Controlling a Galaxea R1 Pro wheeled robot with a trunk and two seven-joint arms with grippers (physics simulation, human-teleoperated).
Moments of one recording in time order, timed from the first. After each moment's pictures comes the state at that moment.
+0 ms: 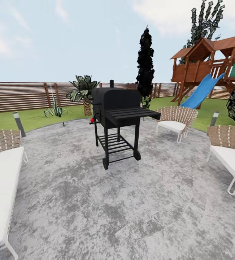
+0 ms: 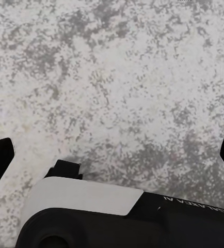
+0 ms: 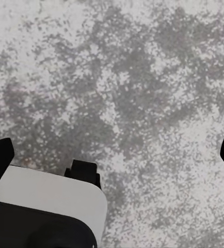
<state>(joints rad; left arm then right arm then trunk) 0.12 -0.02 0.02 -0.62 0.25 -0.01 0.00 -0.15 -0.04 0.04 -0.13 0.19 -0.16 -0.04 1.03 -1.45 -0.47</state>
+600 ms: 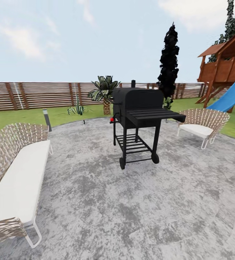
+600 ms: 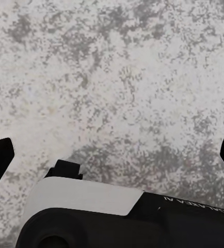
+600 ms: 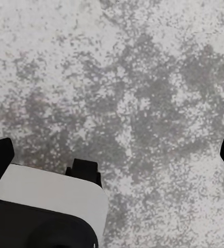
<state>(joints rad) 0.12 -0.02 0.02 -0.62 0.25 -0.01 0.00 -0.15 -0.04 0.04 -0.13 0.19 -0.16 -0.04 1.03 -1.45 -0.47</state>
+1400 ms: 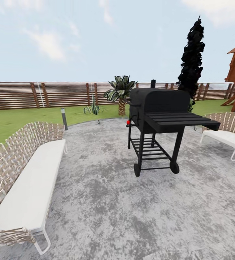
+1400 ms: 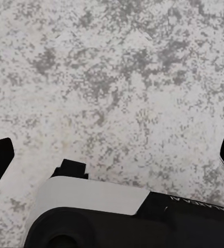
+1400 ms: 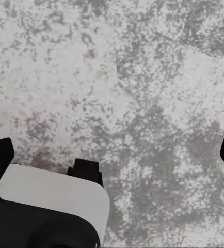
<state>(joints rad) 0.12 -0.01 0.02 -0.62 0.25 -0.01 0.00 -0.15 -0.03 0.04 -0.12 0.19 -0.16 -0.04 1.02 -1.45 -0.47</state>
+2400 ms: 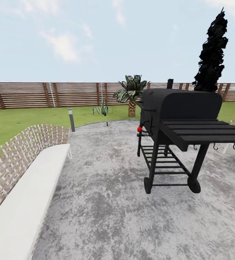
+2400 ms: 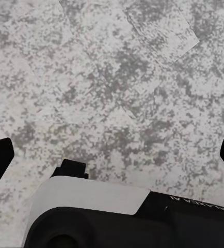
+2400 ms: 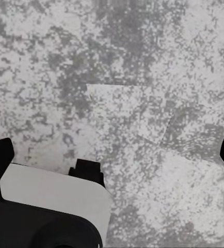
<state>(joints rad) 0.12 -0.01 0.02 -0.62 0.25 -0.01 0.00 -0.15 -0.03 0.04 -0.12 0.19 -0.16 -0.04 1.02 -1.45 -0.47</state>
